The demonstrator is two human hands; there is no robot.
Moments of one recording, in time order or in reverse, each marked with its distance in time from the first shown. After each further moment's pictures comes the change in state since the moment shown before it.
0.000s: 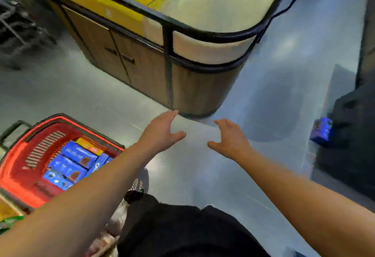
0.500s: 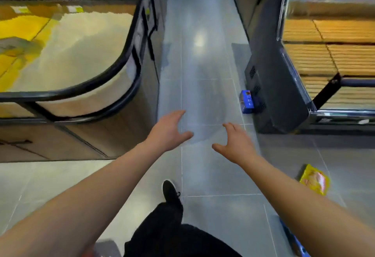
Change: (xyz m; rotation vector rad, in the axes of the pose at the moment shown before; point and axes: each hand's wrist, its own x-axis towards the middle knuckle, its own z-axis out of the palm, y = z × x) left_hand 0.120 0.337 0.107 0.128 -0.234 0.504; right_hand -0.101 0.285 -0.093 0.258 0.289 0.570
